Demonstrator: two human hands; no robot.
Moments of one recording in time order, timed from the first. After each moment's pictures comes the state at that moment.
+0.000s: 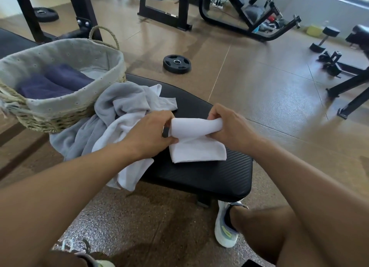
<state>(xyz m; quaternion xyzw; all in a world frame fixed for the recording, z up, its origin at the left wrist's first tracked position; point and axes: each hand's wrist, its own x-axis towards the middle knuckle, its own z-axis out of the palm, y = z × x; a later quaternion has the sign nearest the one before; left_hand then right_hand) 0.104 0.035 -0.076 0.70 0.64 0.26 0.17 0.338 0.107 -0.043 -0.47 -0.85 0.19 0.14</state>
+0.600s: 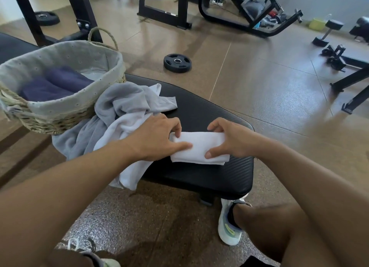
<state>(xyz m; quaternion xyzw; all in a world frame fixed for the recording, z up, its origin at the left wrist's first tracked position) 0.113 0.031 -0.069 0.74 0.62 0.17 0.19 0.352 0.098 -0.046 -0.51 -0.81 0.28 -0.04</state>
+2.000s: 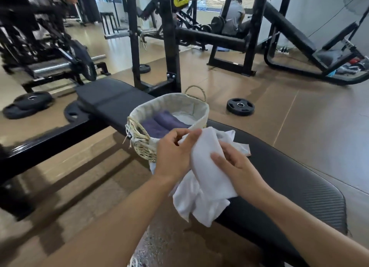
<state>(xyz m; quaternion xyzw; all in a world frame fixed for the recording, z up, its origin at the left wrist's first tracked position) 0.020 -0.033 -0.012 0.31 0.66 0.64 0.24 0.184 0.025 -0.017 -0.33 -0.71 0.56 0.26</state>
